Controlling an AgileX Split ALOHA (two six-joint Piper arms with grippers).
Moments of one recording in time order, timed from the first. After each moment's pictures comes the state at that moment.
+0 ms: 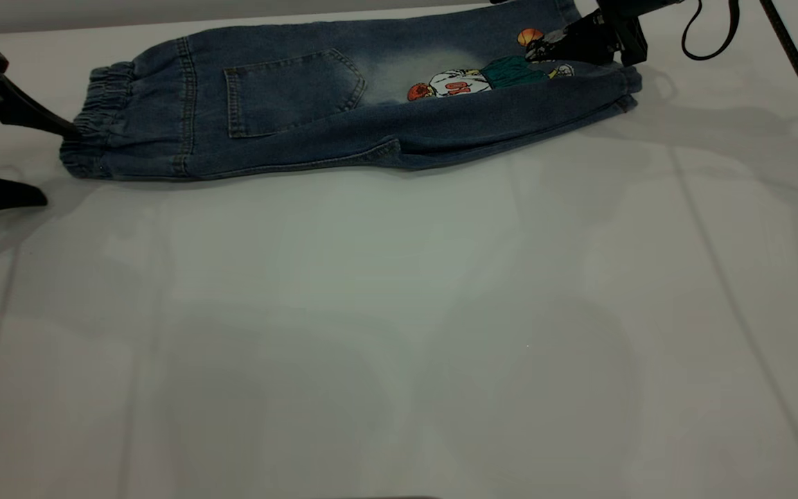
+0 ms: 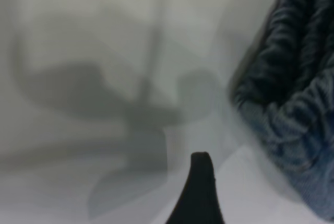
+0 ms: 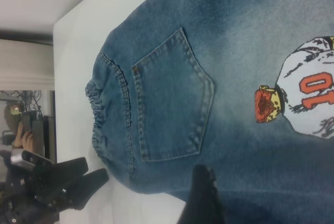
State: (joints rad) left arm 0.35 2.18 -1.04 -1.48 0.53 0.92; right arm 0.01 2.46 -1.64 1.53 0.89 -0.83
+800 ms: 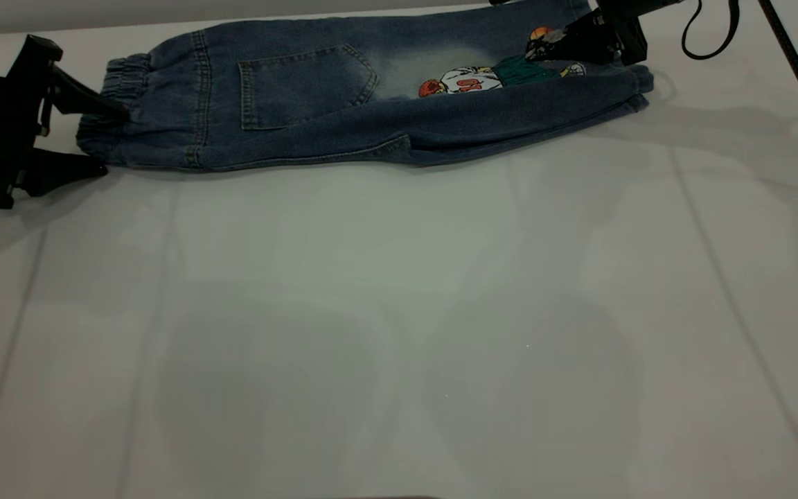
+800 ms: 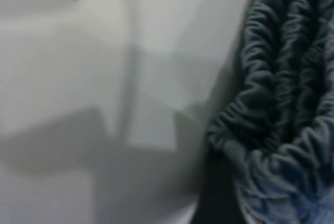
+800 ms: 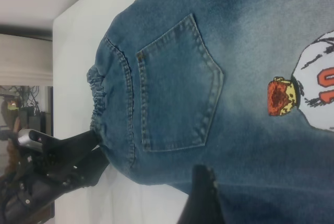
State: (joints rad) left arm 0.27 2.29 -1.09 -1.79 0.54 1.15; right arm 0.01 2.46 -1.64 1.53 0.89 -0.85
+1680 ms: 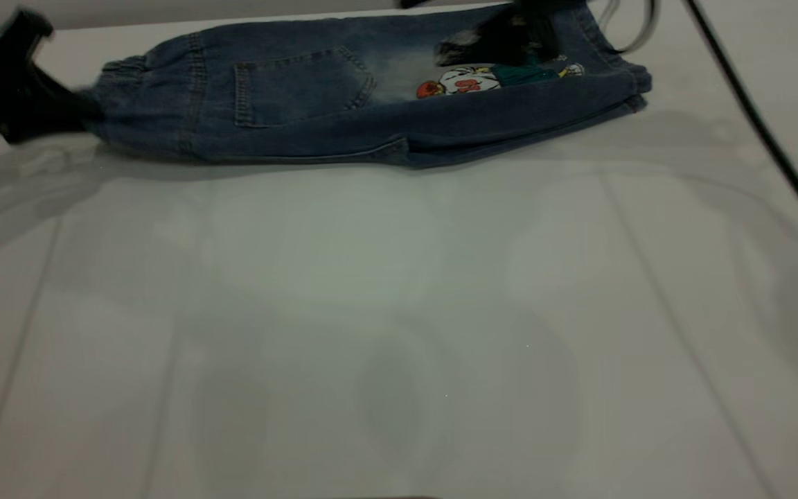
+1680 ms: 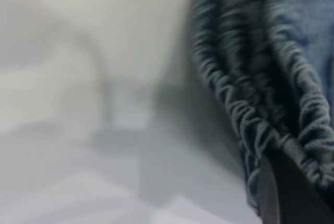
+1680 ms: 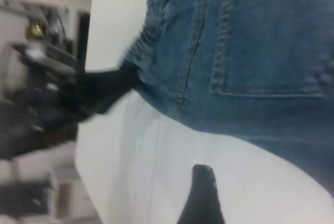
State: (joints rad) left arm 0.26 2.12 -1.08 -1.57 0.47 1.12; right arm 0.19 2.46 -1.73 1.49 0.94 -0.84
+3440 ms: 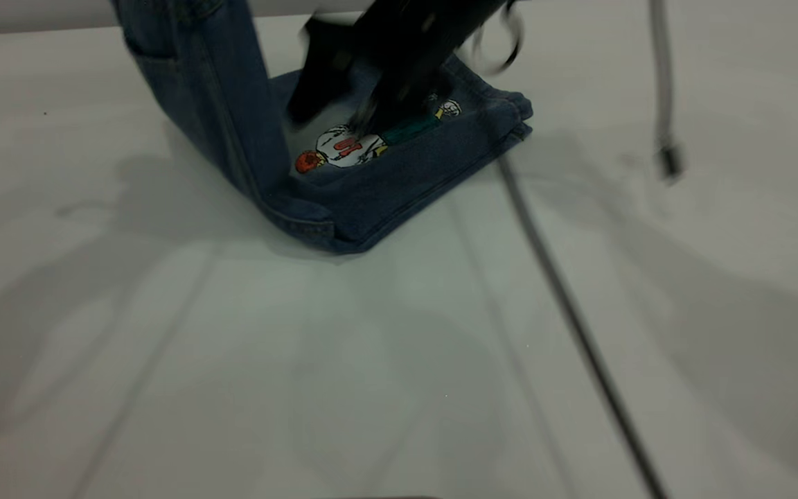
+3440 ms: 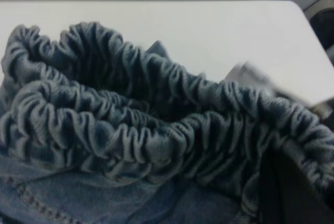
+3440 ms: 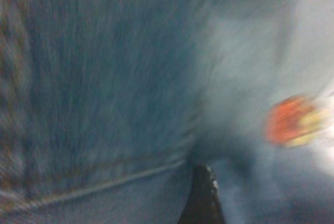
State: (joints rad) left arm -0.13 1.61 -1.07 -1.24 0.41 0.96; right arm 0.36 2.53 -1.95 1.02 0.82 -0.64
